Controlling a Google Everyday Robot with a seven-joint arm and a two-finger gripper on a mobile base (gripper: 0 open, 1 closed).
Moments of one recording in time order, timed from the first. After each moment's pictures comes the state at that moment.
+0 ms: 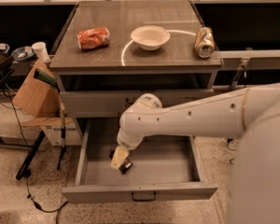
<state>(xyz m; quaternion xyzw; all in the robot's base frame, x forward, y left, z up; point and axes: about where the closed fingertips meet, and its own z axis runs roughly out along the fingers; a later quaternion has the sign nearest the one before) 0.556 0.051 0.563 -0.54 0.82 0.05 0.17</state>
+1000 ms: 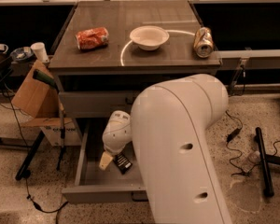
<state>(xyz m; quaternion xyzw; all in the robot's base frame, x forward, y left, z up) 0.619 0.112 0.419 -0.49 0.86 0.01 0.15</state>
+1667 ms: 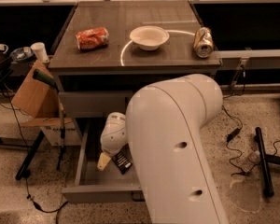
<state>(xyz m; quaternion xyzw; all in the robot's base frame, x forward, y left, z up) 0.622 0.121 0.415 -0.50 0.85 0.01 0.16</state>
